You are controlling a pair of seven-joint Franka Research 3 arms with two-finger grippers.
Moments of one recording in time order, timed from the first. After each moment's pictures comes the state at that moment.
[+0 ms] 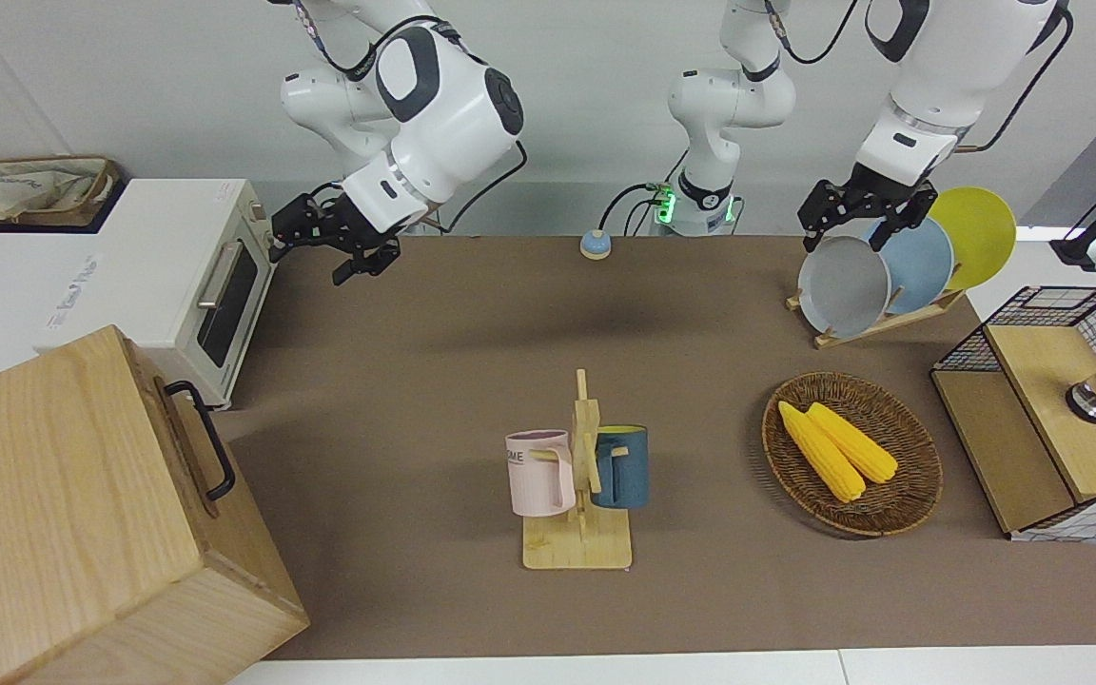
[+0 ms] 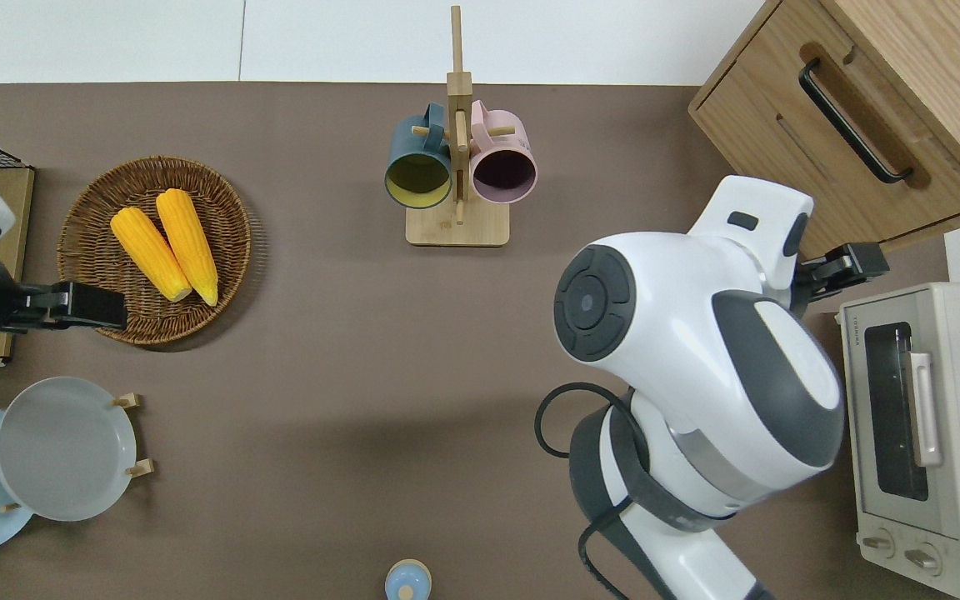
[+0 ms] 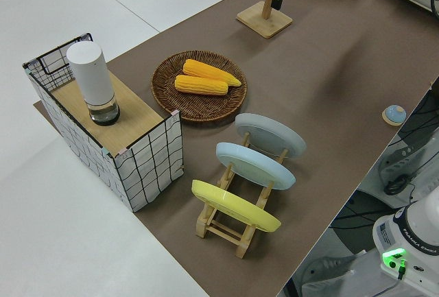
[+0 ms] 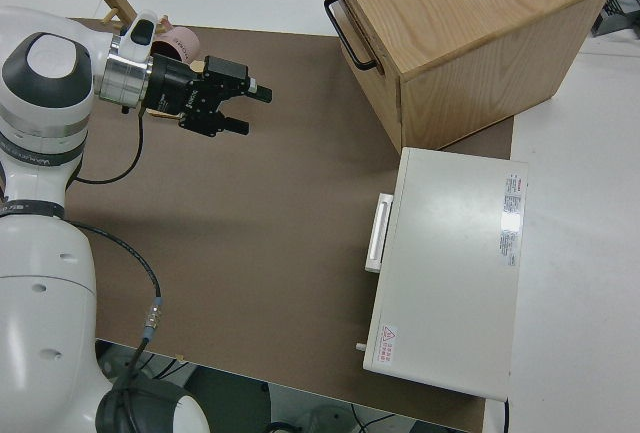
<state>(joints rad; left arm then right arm) -0.12 -0.03 0.08 -1.60 -0.02 1.57 -0.04 0.23 0.15 0.26 -1.64 -0.89 1.42 0.25</state>
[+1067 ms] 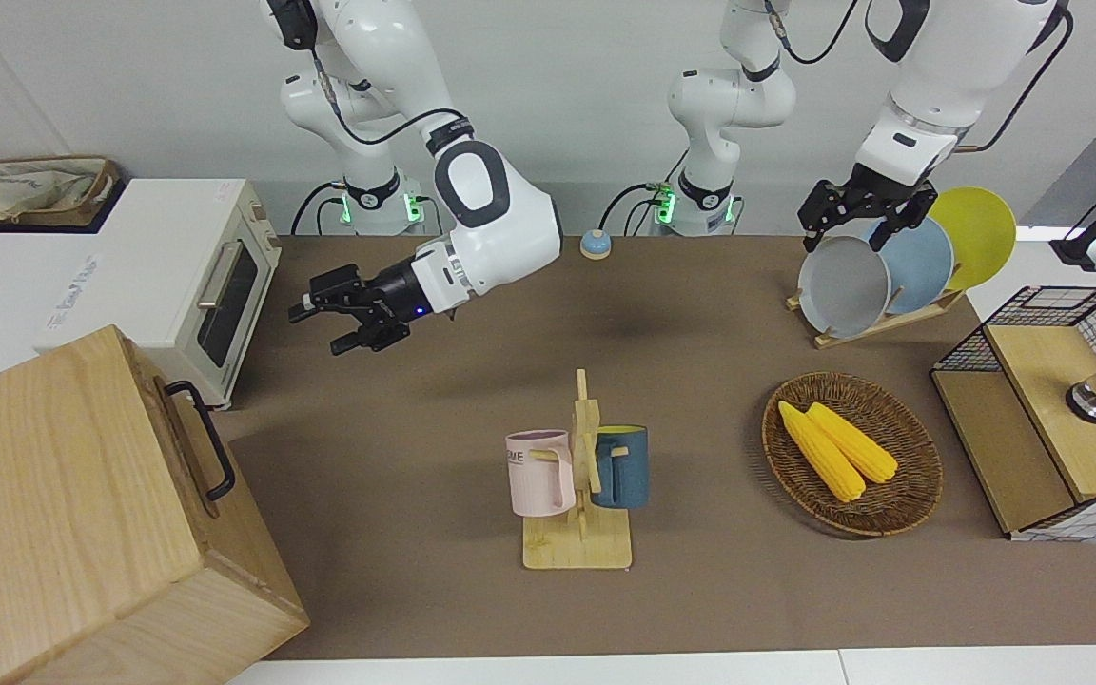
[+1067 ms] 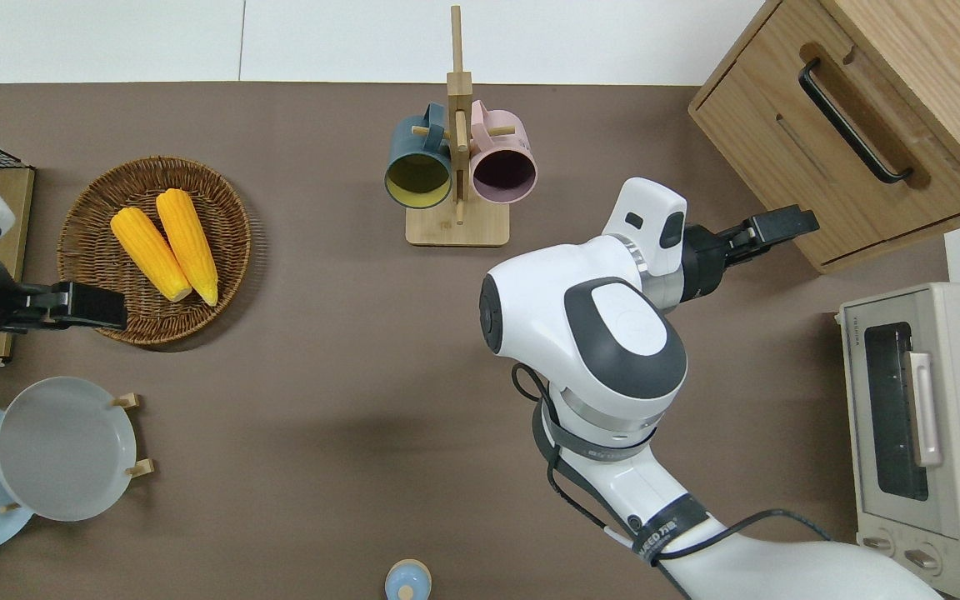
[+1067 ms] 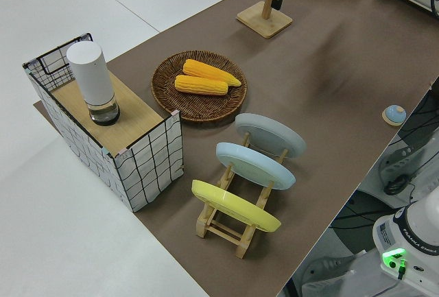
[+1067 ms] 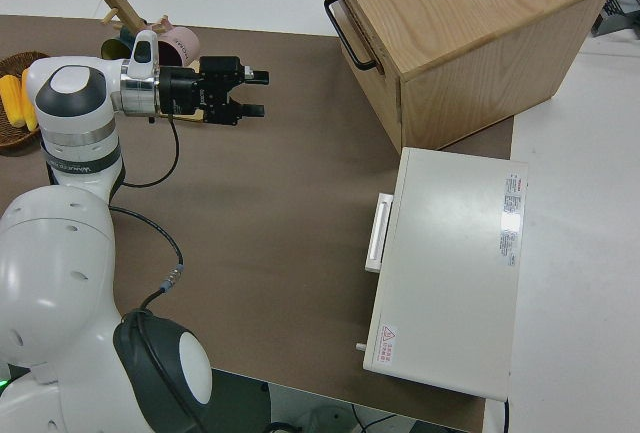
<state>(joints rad) -0.12 -0.03 0.08 -1.60 -0.02 1.57 -0.04 0.30 0.37 0.25 -1.65 -1.28 1.43 0.48</state>
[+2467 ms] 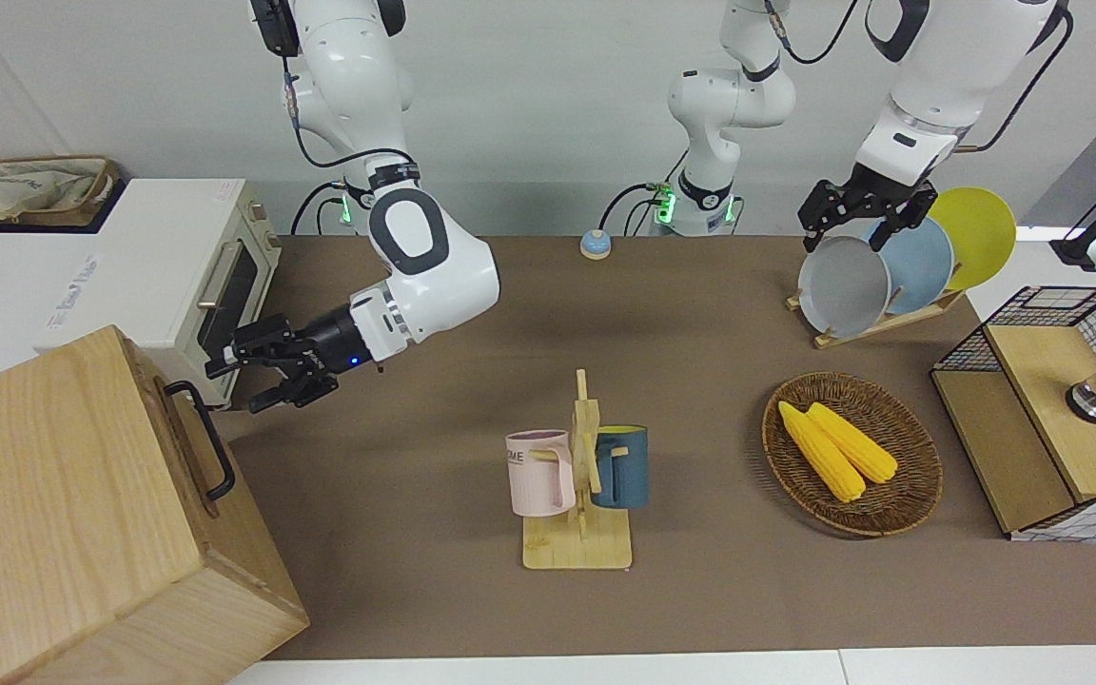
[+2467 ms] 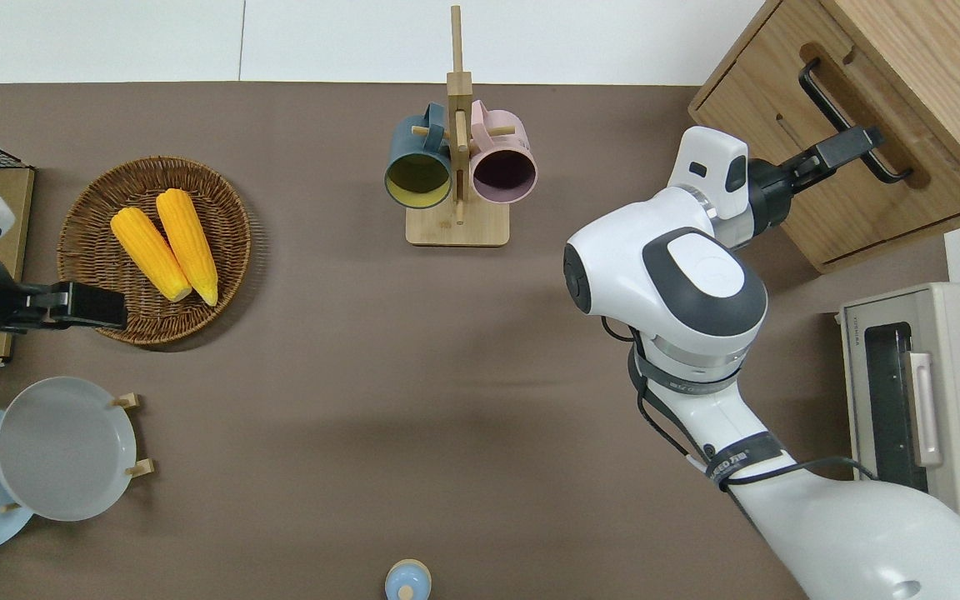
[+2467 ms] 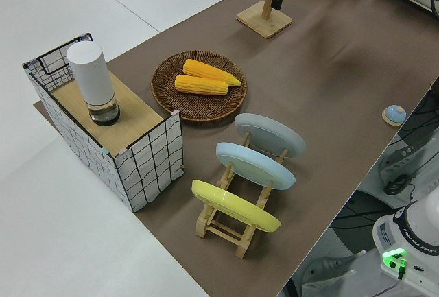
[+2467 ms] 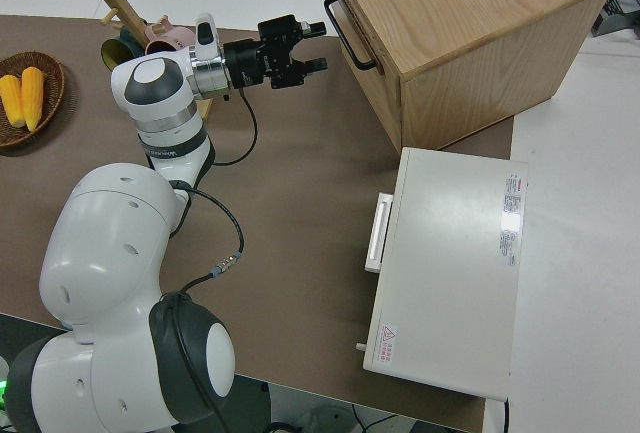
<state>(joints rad) -0.12 -0.03 0.08 -1.60 -0.02 1.57 -0.04 0.30 0.41 0.04 -1.65 -1.50 1.70 0.49</state>
